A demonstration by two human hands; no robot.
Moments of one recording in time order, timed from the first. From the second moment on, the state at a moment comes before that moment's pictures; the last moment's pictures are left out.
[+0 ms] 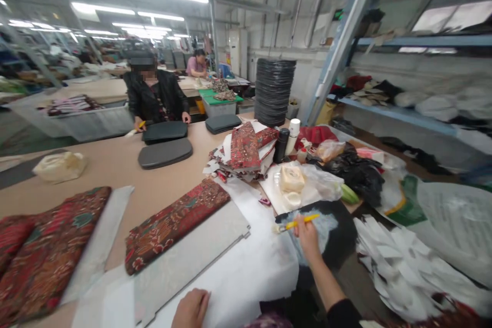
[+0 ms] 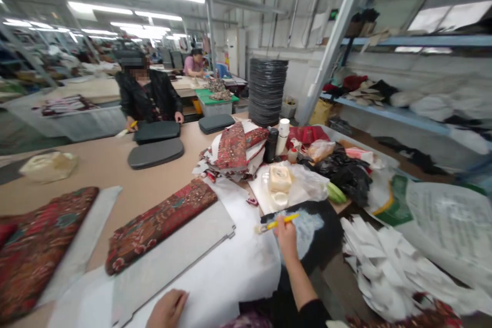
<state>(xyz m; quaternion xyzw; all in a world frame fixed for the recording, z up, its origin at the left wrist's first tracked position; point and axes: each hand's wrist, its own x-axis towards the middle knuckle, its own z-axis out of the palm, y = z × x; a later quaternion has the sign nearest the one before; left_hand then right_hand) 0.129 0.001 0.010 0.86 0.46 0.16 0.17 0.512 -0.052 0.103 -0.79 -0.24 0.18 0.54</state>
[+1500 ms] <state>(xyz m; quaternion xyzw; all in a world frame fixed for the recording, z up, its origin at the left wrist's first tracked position) -0.030 0.084 0.035 0.71 0.62 0.07 0.34 0.113 0.014 0.079 -0.66 -0.72 0.18 0.13</state>
